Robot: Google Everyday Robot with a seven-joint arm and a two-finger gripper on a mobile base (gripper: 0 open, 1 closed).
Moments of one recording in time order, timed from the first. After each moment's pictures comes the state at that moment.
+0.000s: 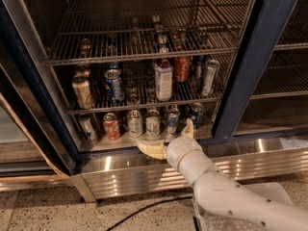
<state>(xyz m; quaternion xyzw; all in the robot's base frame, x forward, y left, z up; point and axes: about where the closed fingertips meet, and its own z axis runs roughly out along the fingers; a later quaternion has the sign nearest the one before) 0.540 -0.035 0.714 -0.18 0.75 0.15 0.62</state>
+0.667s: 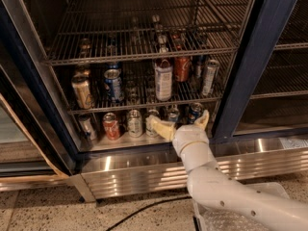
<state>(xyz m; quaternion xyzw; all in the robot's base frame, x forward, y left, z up) 0.581 -0.083 0.747 -0.03 0.72 0.10 0.69</state>
